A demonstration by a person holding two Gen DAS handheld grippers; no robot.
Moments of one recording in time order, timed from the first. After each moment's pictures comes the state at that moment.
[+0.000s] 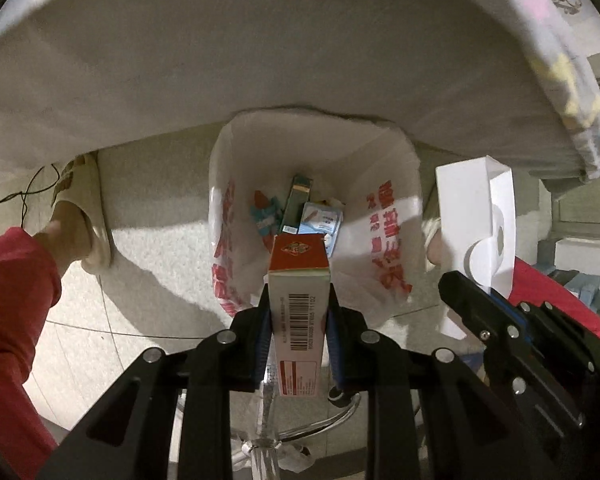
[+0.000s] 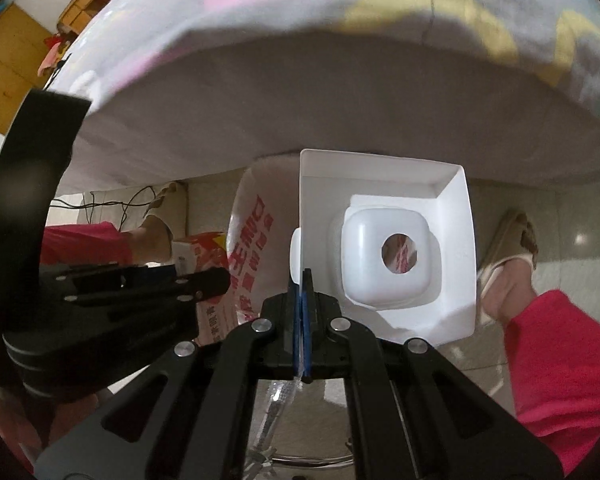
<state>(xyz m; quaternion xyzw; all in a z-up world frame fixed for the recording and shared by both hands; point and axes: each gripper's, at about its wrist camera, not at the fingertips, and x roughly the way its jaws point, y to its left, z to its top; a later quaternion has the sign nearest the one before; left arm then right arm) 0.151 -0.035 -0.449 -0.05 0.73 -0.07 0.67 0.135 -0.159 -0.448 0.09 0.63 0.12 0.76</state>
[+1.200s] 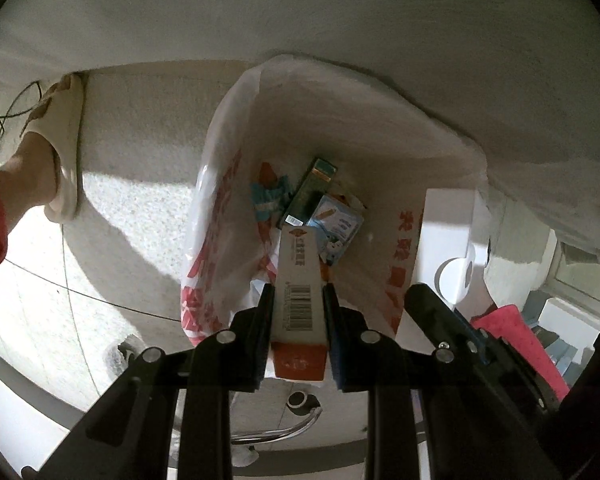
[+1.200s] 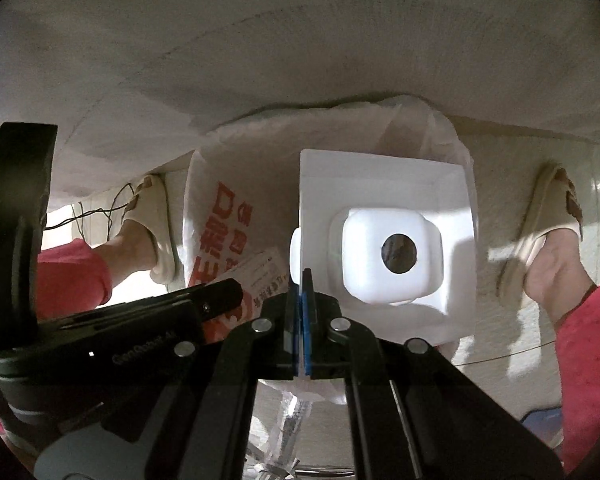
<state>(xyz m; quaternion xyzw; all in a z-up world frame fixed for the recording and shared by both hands) 0.178 -0.020 -0.537 -0.16 0.78 0.00 0.61 0.170 -0.150 -0.544 0.14 0.69 0.10 0.70</state>
